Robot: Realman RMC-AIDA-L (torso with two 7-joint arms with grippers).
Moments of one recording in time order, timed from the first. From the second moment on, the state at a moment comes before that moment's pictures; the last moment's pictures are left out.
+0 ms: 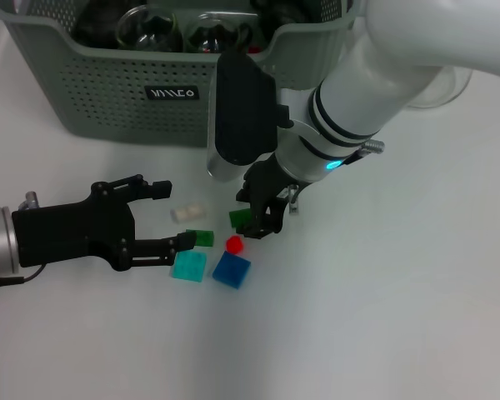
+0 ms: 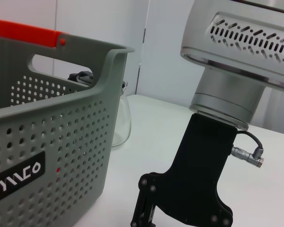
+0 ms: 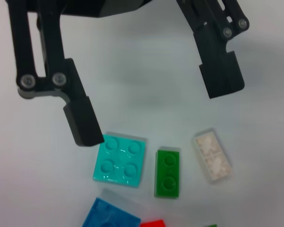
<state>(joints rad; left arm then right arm) -0.39 -2.16 0.48 0.71 2.19 1.67 -1.13 1.13 2.12 -1.99 -0.59 -2.09 -0.98 2.08</state>
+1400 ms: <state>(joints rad) -0.37 -2.16 0.45 0.72 2.20 1.68 -1.13 1.10 2.10 -1.56 -0.87 -2.26 -1.31 2.12</state>
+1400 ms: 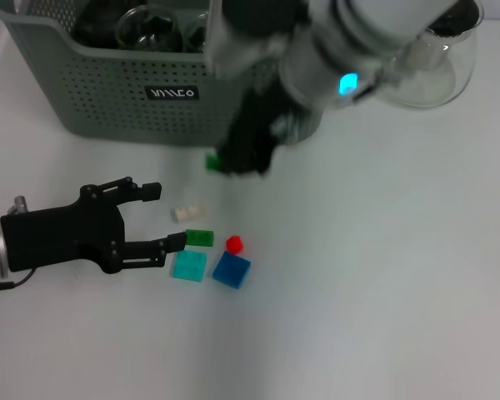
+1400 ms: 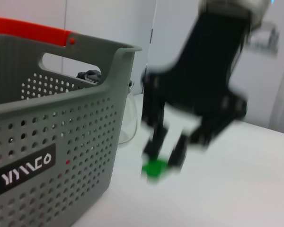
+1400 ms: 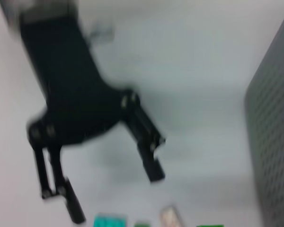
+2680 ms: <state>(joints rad) -0.39 -2.15 0.45 0.72 2.19 1.69 -1.13 1.30 2.11 -1.25 -0.55 -2.60 -0.63 2.26</state>
